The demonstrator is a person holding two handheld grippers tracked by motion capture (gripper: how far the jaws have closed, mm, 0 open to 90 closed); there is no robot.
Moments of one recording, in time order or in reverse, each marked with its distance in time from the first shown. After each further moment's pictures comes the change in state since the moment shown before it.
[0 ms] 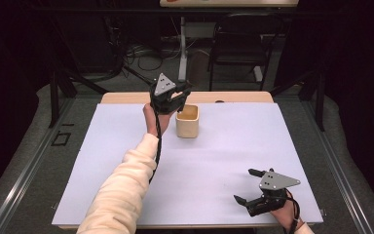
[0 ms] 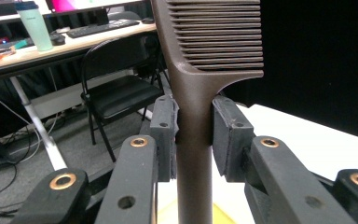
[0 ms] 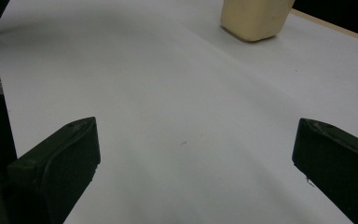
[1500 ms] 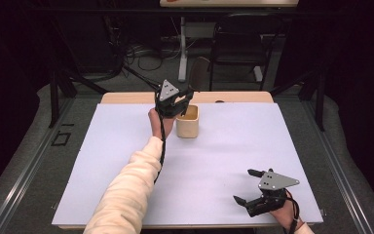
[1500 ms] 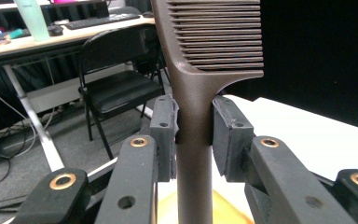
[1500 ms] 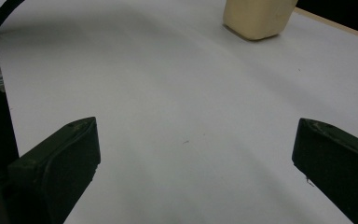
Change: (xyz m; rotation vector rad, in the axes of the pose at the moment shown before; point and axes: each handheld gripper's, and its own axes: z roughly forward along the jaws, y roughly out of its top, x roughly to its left) left arm 0.003 -0.030 0.024 0.004 0.007 -0.022; right arm 0.001 0.000 0.001 0.006 0.007 0.001
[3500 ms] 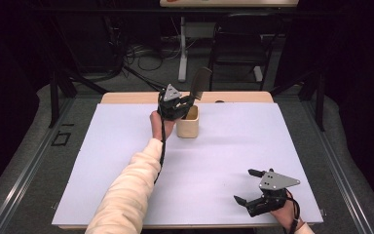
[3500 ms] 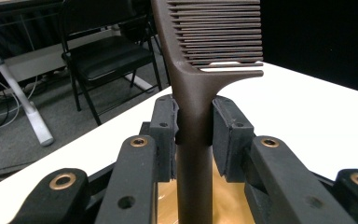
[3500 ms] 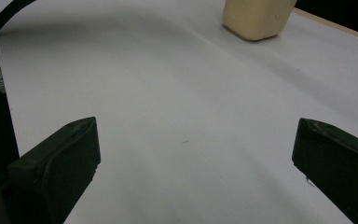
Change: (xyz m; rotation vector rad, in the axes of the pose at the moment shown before) left arm 0.007 -0.021 0.017 0.136 -0.041 -0.019; right arm -0.001 0.000 -0.001 -0.002 -0.001 -0.005
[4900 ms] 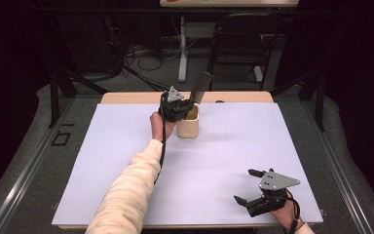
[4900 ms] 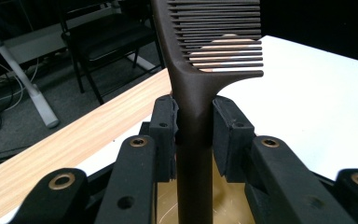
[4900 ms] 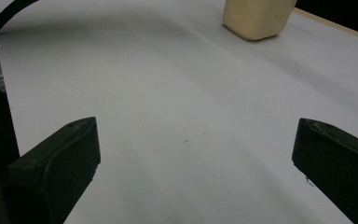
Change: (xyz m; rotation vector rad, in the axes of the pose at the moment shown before) left arm -0.001 -0.005 0.007 0.091 0.013 0.020; right arm 0.000 0.000 0.000 0.004 -0.002 0.001
